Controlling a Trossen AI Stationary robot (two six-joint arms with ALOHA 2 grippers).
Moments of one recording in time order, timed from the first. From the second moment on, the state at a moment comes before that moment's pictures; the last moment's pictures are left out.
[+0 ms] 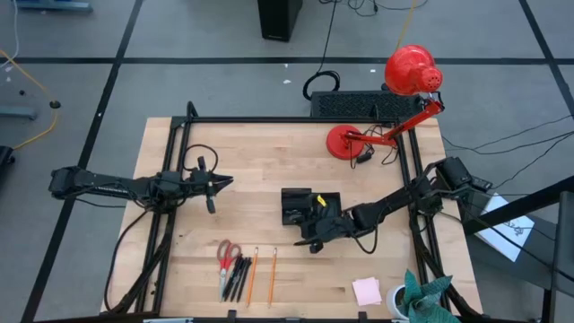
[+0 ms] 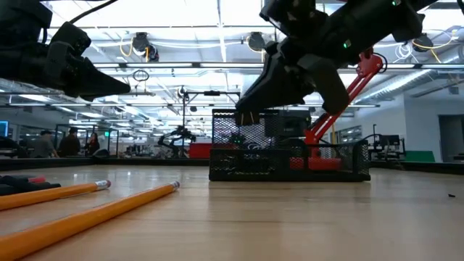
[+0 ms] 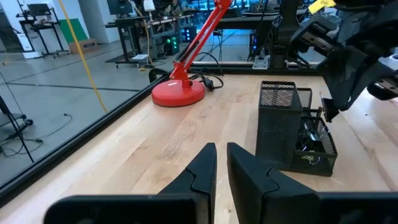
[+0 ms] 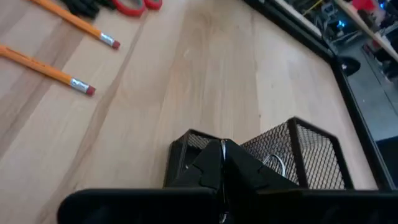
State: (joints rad) left arm -0.02 0.43 0.01 0.29 -0.29 0.02; right arm 0.35 1.75 0.89 0.22 0.51 -0.26
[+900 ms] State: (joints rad) left arm -0.02 0.43 0.01 0.29 -0.29 -0.03; right arm 0.30 1.82 0.89 0.22 0.52 -0.11
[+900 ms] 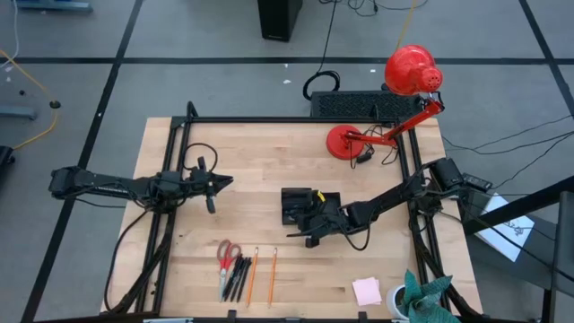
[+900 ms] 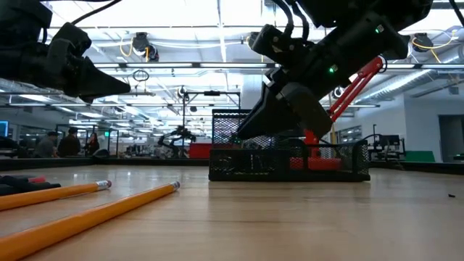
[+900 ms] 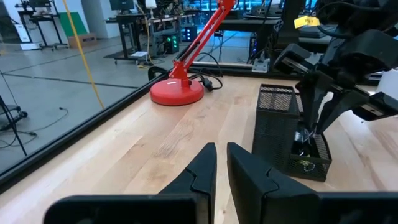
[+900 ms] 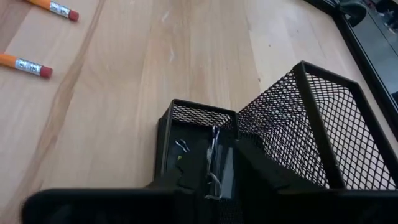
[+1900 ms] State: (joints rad) left arm -0.13 0.46 0.06 0.17 -0.30 -0.02; right arm 0.36 1.45 0.54 0.74 0.31 -0.27
